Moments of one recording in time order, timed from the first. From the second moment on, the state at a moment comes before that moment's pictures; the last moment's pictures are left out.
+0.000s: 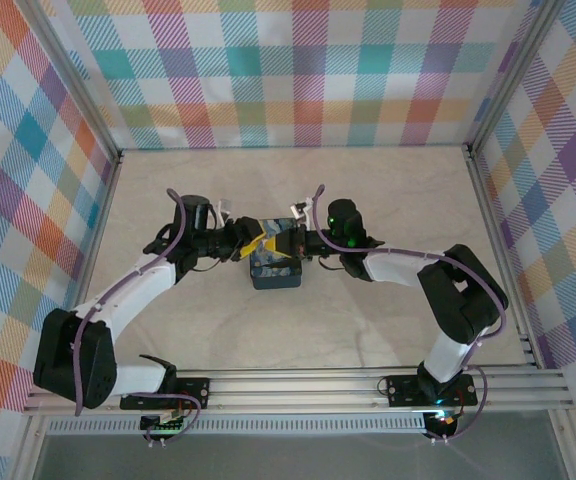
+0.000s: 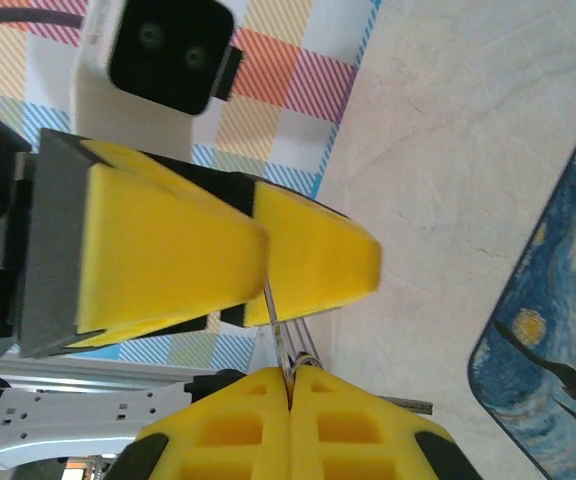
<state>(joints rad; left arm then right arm) -0.34 1.28 0.86 -0.24 0.57 -1.00 0.63 1.71 0.89 0.54 -0.87 1.01</state>
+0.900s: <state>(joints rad) -0.66 1.35 0.84 -0.47 0.11 -1.00 0.42 1.43 0.81 0.04 -0.78 0.72</state>
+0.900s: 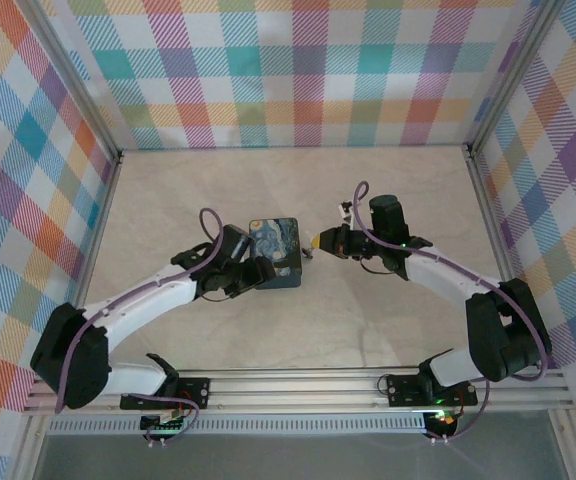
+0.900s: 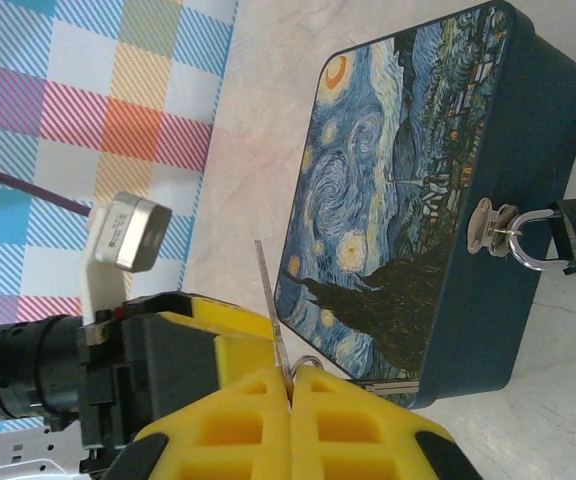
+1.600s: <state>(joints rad) -0.59 1.50 0.85 -0.28 -0.07 -1.15 0.42 1.38 0.78 -0.07 -0.71 0.64</state>
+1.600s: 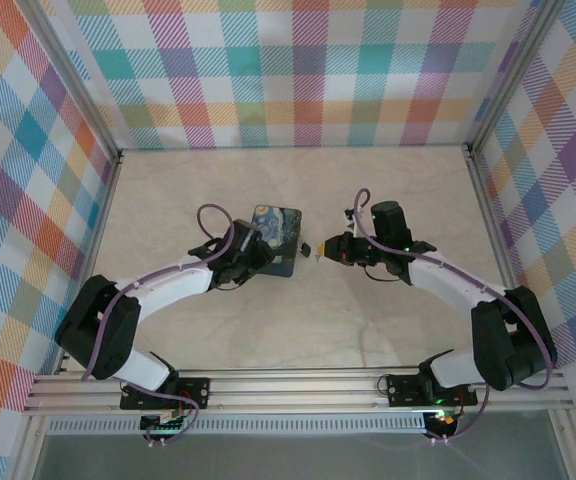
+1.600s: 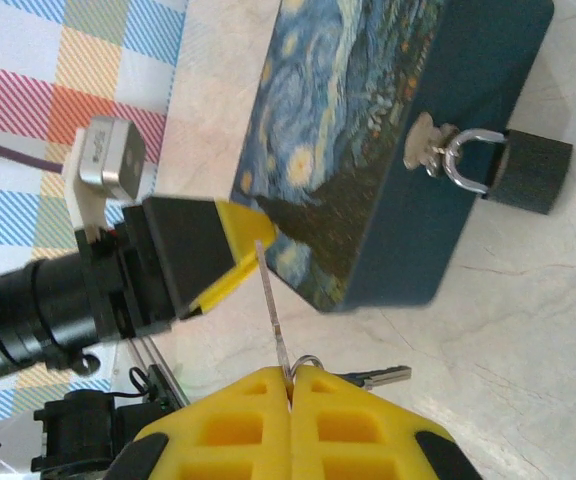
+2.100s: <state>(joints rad) -0.34 1.72 1.19 -0.41 -0.03 -0.91 0.42 1.31 0.77 -0.13 -0.69 0.62</state>
